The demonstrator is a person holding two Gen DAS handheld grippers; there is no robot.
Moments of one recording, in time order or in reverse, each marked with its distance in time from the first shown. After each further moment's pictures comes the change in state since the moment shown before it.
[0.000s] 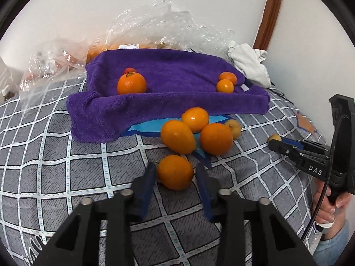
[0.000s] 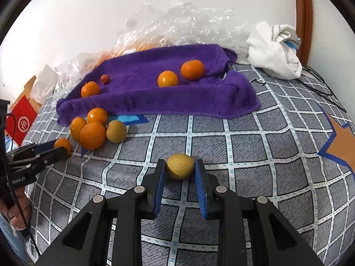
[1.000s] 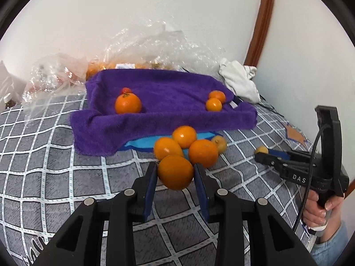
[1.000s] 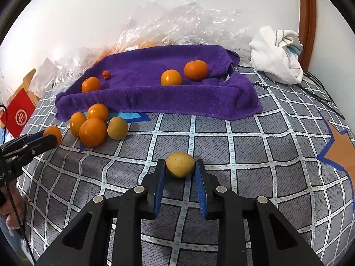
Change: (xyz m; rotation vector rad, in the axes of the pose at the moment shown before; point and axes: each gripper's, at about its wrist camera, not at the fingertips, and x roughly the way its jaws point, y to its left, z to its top) left arm -0.025 0.000 -0.001 -0.004 -0.137 -0.041; right arm -0.002 0.005 -0.002 -0.021 -0.013 -0.010
